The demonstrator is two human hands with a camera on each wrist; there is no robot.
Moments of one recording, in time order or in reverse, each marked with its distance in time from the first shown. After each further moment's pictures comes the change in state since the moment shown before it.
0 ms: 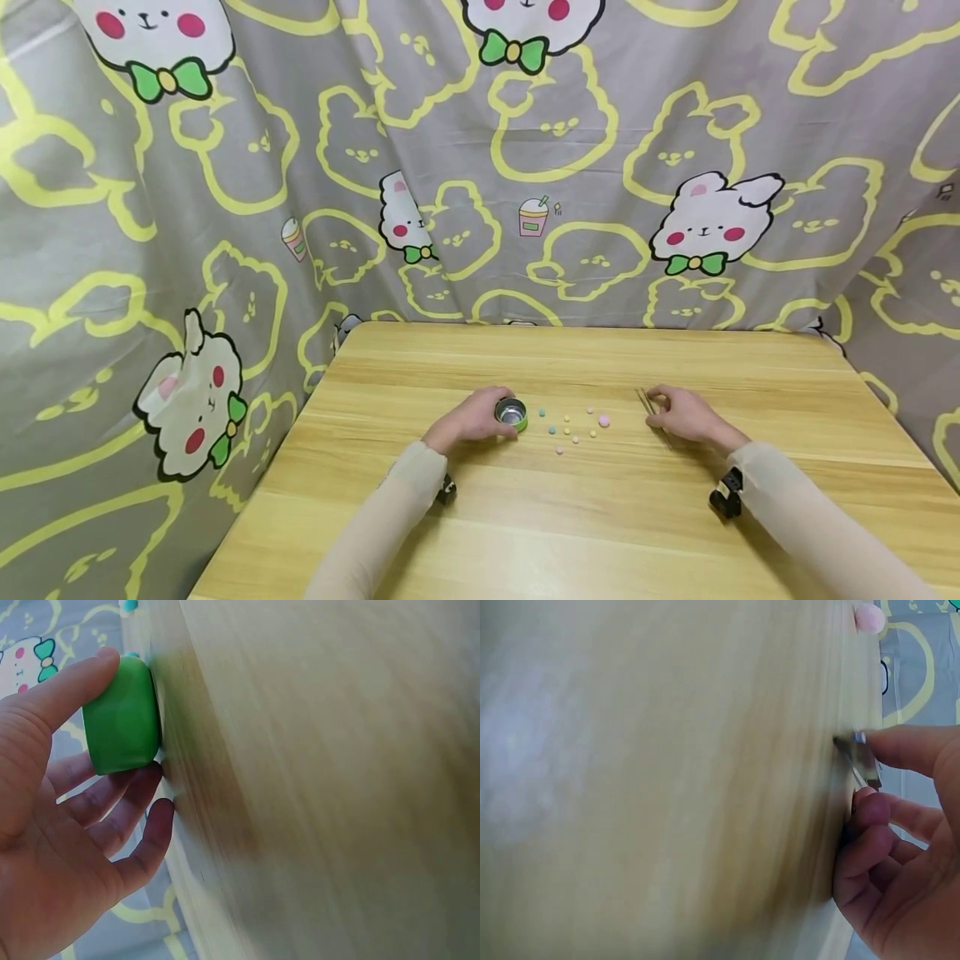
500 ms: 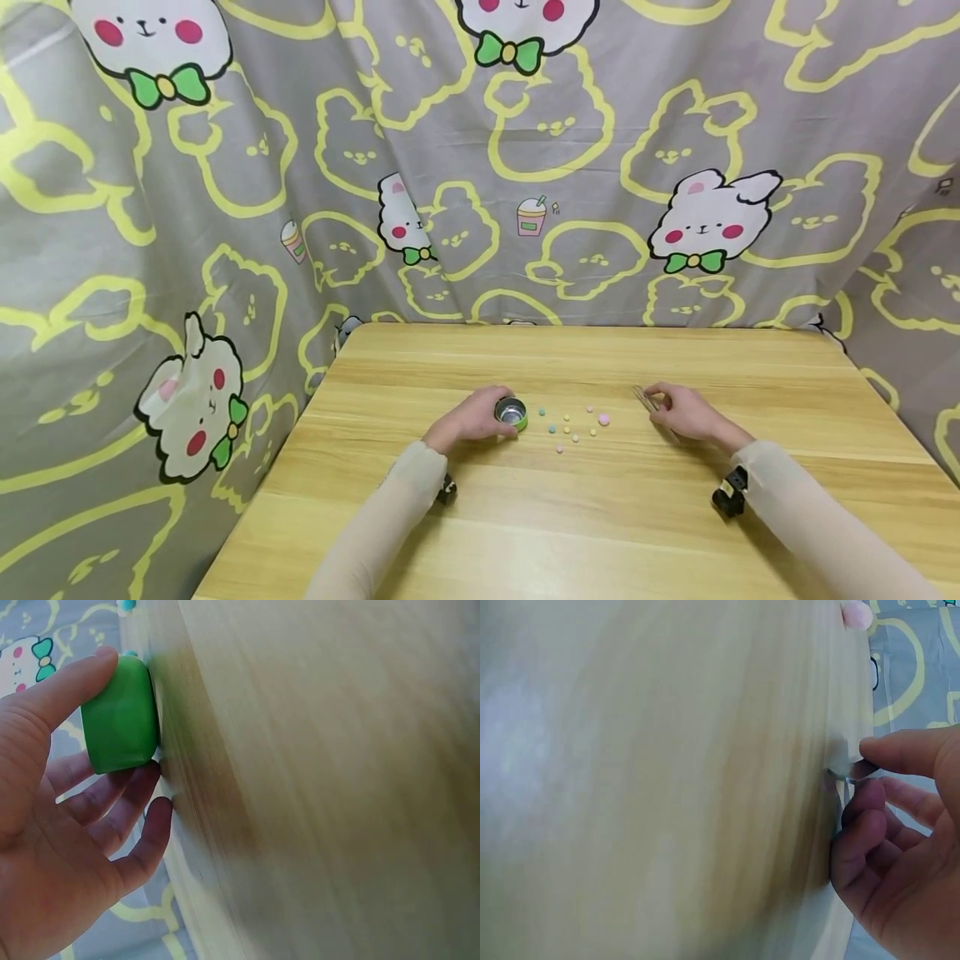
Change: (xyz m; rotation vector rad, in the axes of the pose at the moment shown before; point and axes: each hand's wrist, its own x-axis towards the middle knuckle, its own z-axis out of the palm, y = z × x) left_hand 0.001 0.001 0.000 -0.002 0.001 0.009; right_hand -0.002 0.004 -0.004 0.043 -0.001 -0.087
